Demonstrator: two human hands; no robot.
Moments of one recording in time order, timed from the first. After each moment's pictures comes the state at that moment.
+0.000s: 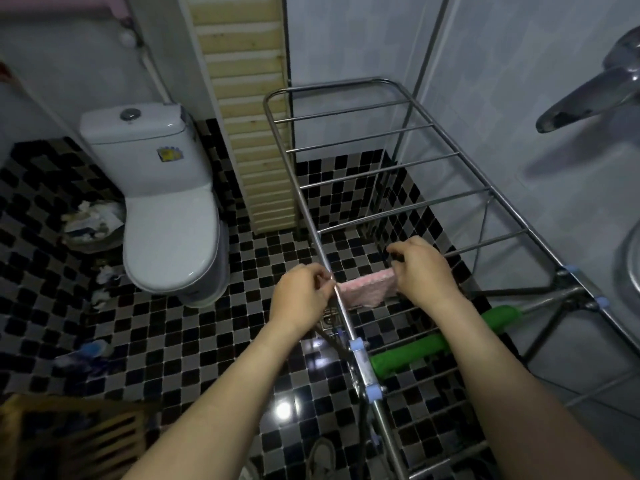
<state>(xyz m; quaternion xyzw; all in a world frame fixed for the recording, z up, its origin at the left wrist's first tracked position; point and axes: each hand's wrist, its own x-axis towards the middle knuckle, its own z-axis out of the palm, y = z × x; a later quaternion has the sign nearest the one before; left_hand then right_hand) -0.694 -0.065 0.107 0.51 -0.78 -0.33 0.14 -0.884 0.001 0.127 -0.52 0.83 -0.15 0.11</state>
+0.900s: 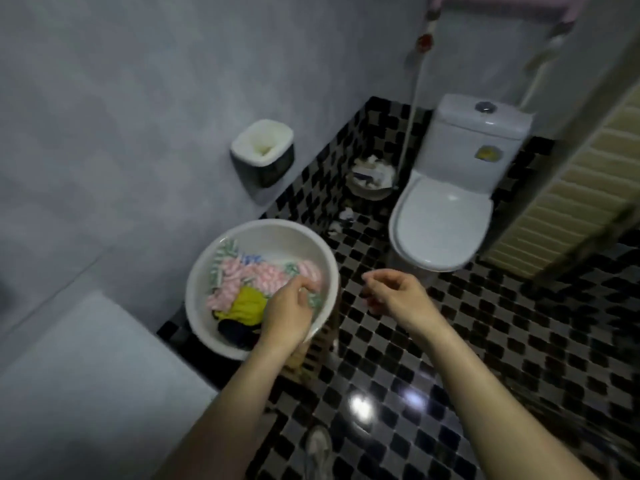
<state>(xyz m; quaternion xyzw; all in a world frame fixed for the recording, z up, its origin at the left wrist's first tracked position) -0.151 -0.007 0.105 0.80 -0.45 -0.28 0.28 -0.326 -0.077 0.130 -0.51 0.55 -0.21 0.62</state>
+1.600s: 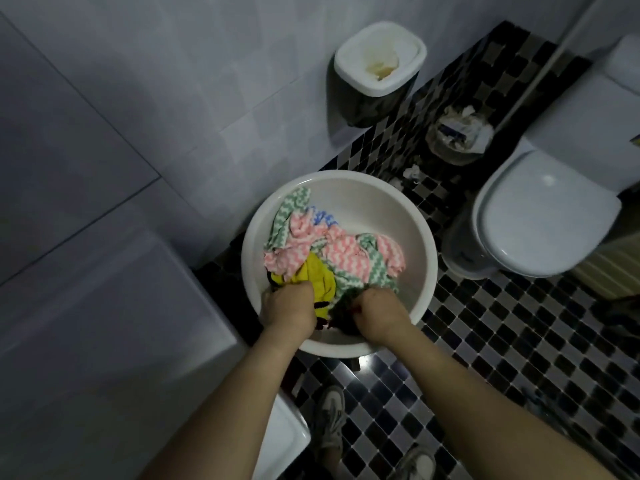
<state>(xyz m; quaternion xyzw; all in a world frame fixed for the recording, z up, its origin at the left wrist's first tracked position) -0.012 0.004 -0.005 0.85 -0.45 -0.26 -0.10 -0.143 -0.082 -0.040 -0.86 0.41 0.18 0.26</state>
